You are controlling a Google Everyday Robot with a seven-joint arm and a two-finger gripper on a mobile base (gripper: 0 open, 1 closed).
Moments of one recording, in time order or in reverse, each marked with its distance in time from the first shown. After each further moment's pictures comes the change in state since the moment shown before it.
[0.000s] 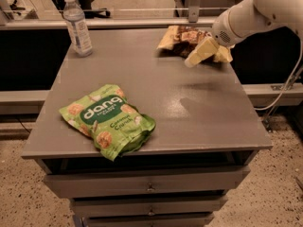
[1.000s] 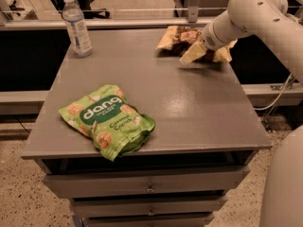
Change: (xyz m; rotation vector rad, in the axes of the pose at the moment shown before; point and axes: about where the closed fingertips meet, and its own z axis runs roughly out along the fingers) arm 0.014 -0.036 0.070 0.070 0.054 0.075
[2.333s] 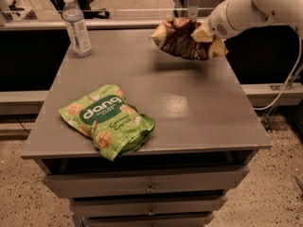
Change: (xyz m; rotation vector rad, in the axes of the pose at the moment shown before) arm -0.043 0.025 -0.078 -0.017 -0.147 -0.123
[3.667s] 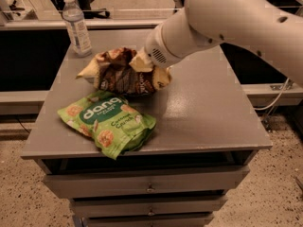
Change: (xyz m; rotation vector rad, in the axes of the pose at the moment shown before) arm -0.087 0.212 -0.013 -0.244 -0.014 0.057
